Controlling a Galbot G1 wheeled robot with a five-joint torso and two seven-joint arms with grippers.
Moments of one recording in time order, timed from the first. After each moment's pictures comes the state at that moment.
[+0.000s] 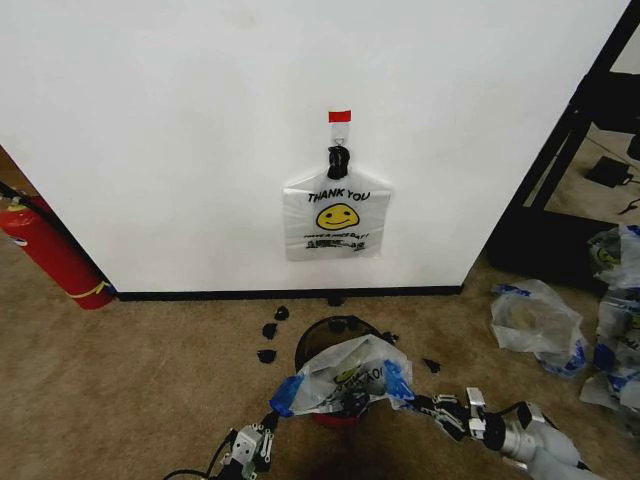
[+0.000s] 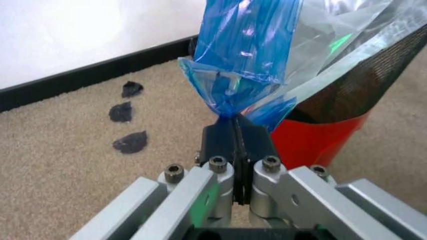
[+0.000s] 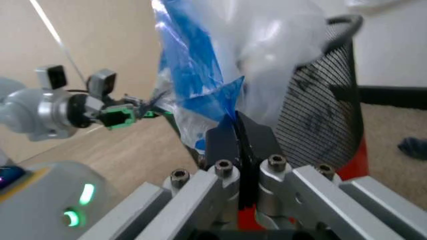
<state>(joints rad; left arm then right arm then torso) 1.66 -0.93 -0.11 -1.84 -0.21 -0.24 -0.12 -1.13 1.01 0.30 1.02 0.87 0.32 -1.47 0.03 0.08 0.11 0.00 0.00</state>
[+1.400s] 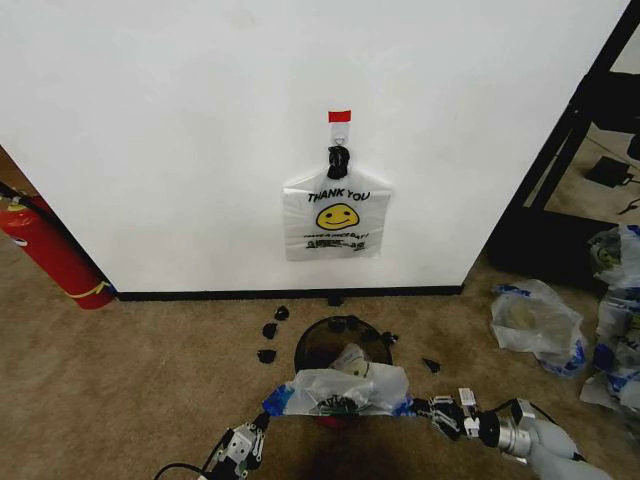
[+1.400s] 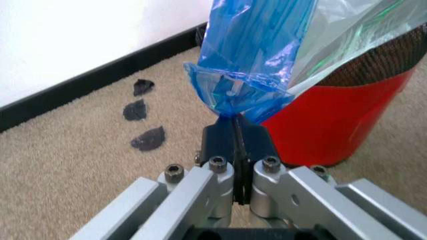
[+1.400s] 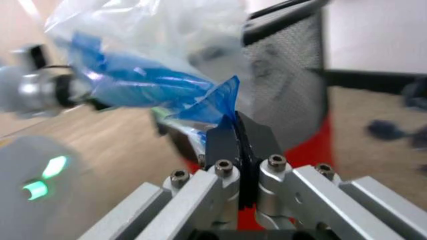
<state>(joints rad) 1.61 -0.94 -0.12 -1.75 -0.12 -0.26 -0.11 -1.10 1.01 0.31 0.97 0.79 0.37 -1.41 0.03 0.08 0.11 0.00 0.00</state>
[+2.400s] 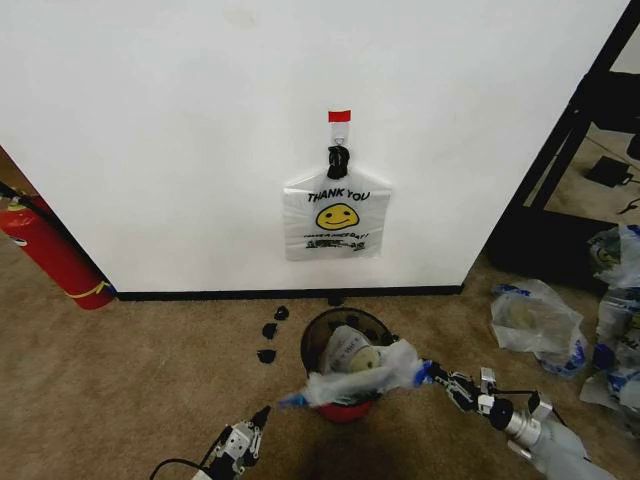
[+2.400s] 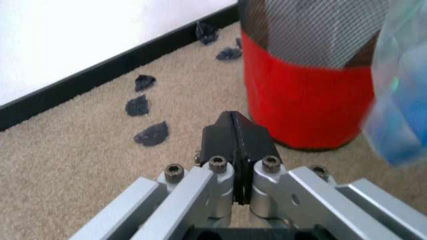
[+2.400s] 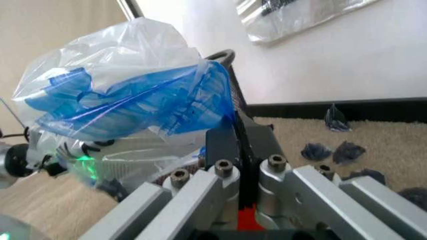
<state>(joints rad) 1.62 -0.92 -0.12 -1.76 -0.13 -0.24 -0.09 -1.05 1.01 0.32 0.86 0.99 0.31 -1.42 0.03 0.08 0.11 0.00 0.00</state>
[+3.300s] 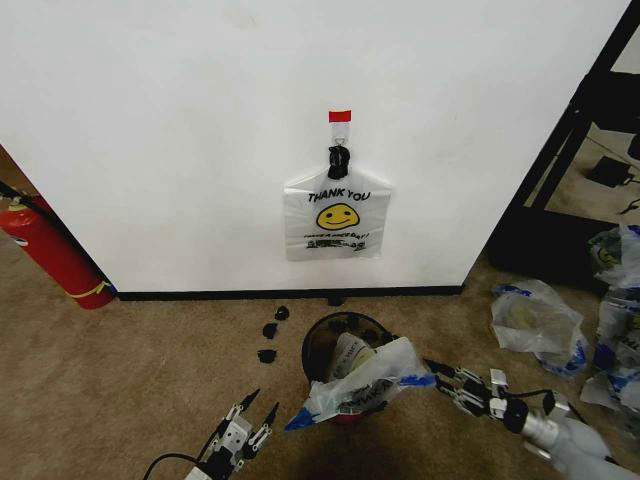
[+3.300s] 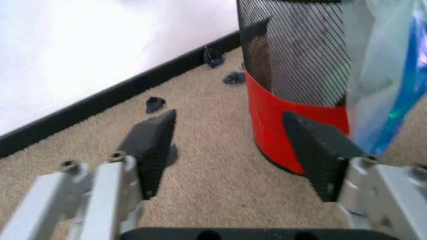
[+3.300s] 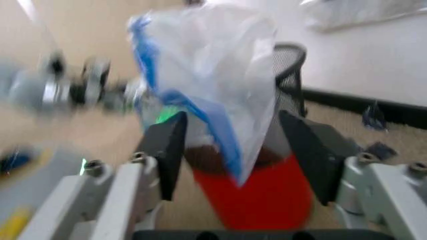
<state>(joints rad) 1.65 -0.90 -0.15 -1.84 -0.13 -0.24 -0.12 -1.15 0.86 0.40 1.04 0.88 0.30 -1.51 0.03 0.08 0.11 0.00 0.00</state>
